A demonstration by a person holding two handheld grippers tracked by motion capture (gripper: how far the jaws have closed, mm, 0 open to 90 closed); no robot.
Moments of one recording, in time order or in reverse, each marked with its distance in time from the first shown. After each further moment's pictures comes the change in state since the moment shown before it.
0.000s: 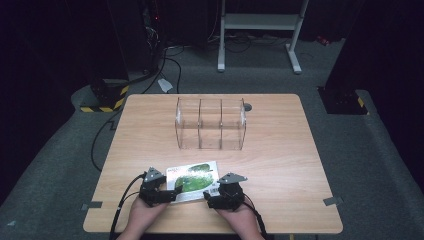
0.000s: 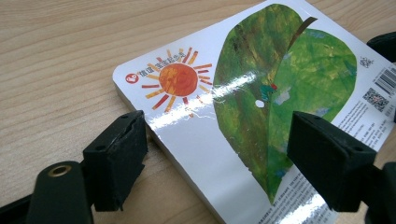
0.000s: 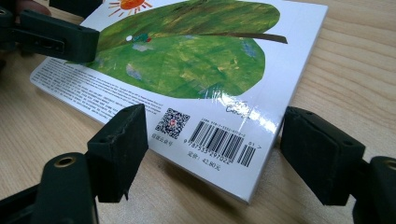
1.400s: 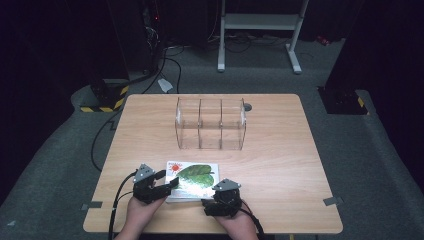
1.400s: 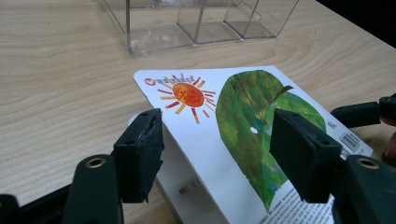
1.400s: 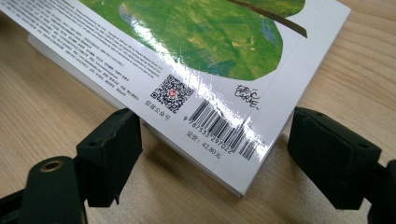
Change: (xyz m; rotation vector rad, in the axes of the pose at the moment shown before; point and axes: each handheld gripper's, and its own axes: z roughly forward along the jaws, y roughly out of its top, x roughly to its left) left arm -0.001 0.012 -0.026 -0.167 -0.032 -0.017; right arm 0.018 -0.008 -0.001 0.025 -0.061 -0.067
